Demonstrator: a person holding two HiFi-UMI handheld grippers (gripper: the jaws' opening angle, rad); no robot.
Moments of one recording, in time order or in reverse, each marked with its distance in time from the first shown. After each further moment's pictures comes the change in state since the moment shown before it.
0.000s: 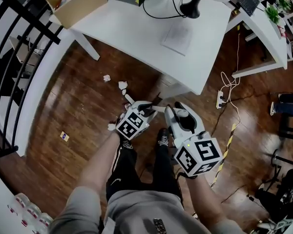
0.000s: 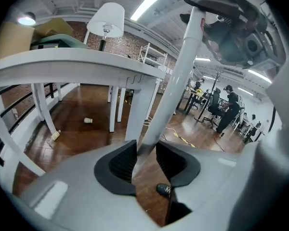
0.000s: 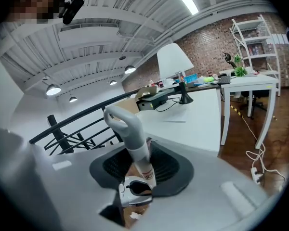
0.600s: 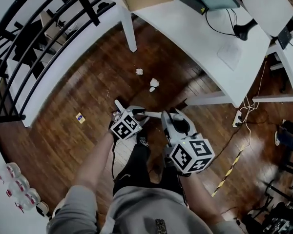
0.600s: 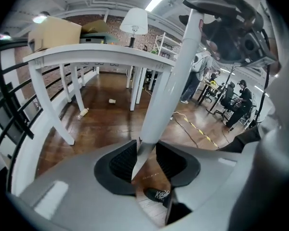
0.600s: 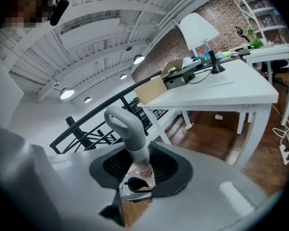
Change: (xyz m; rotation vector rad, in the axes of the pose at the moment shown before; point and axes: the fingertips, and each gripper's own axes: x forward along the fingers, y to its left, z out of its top) left arm -0.164 0.056 -0.146 -0.089 0.139 0.159; right arm 0.065 0.158 -0.083 0.084 0.119 0.206
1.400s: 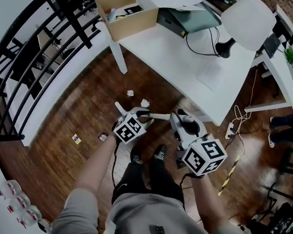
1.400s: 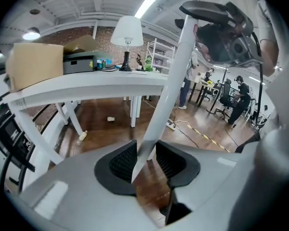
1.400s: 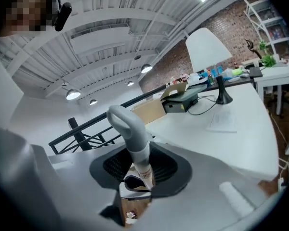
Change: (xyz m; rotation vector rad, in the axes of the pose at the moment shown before) left arm 0.018 0.035 0.143 0.121 -0.085 0.007; right arm -0.014 -0.046 0.126 -0.125 -0.095 0.043
